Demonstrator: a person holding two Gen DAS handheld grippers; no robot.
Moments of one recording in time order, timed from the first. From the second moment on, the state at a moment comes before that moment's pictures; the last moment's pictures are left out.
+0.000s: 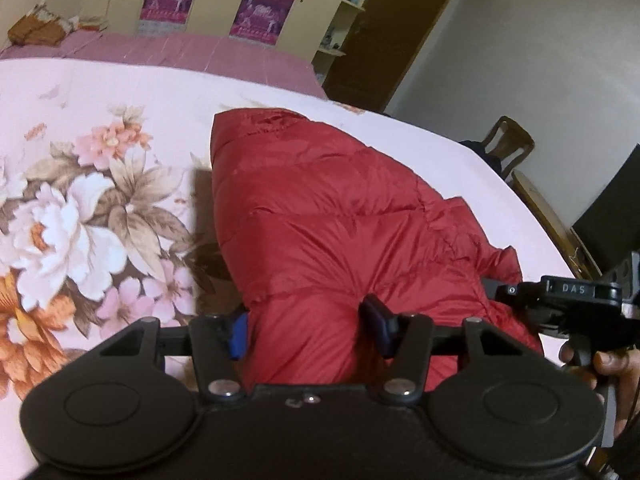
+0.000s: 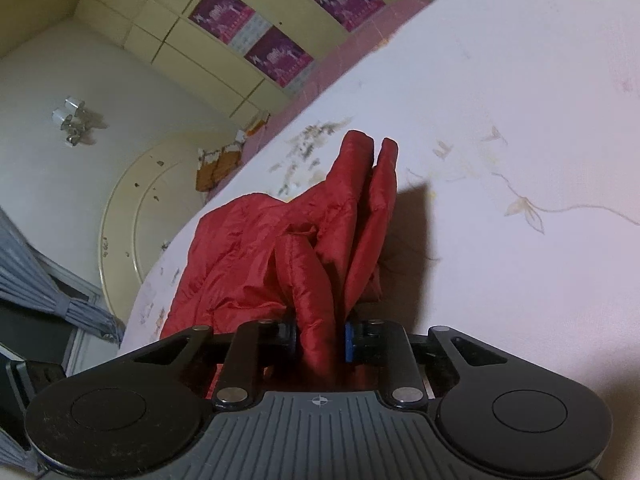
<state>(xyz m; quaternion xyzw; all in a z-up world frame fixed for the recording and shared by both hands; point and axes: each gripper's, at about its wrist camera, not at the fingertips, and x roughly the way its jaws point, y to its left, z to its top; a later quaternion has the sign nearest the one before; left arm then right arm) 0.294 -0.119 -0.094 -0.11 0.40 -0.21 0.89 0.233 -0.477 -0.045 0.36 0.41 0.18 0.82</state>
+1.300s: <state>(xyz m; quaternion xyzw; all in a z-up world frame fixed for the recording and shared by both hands) 0.343 0.248 -0.118 -0.17 0.43 -0.19 0.87 0.294 -0.095 -0.061 0.31 0.45 0.18 0.82</state>
